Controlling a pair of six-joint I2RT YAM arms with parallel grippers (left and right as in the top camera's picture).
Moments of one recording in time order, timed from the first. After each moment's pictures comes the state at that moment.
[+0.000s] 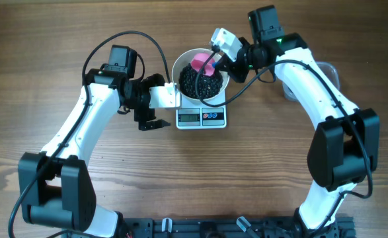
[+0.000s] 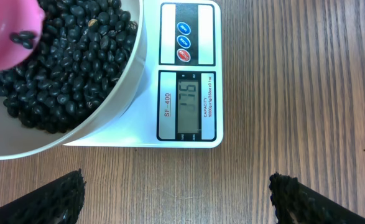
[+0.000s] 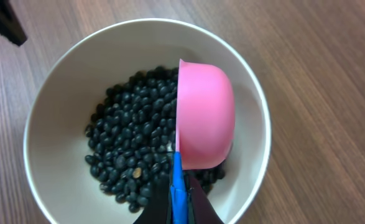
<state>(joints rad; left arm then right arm) -0.16 1.68 1.20 -0.87 0.55 1.38 0.28 1.96 1.60 -0.70 -0.53 -0.73</state>
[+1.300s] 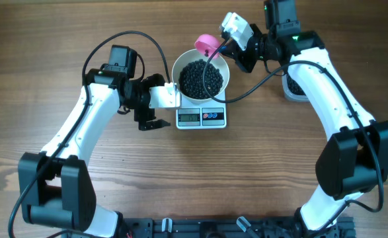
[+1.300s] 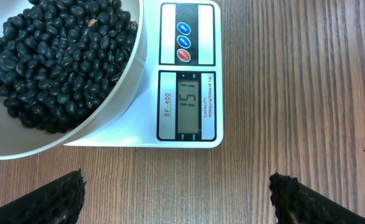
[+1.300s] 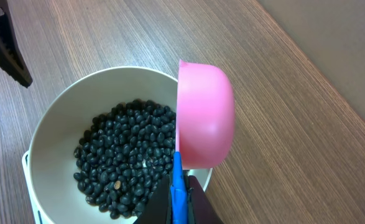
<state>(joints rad) -0.16 1.68 1.20 -0.87 0.55 1.38 0.23 1.89 1.60 -0.64 -0.57 -0.71</state>
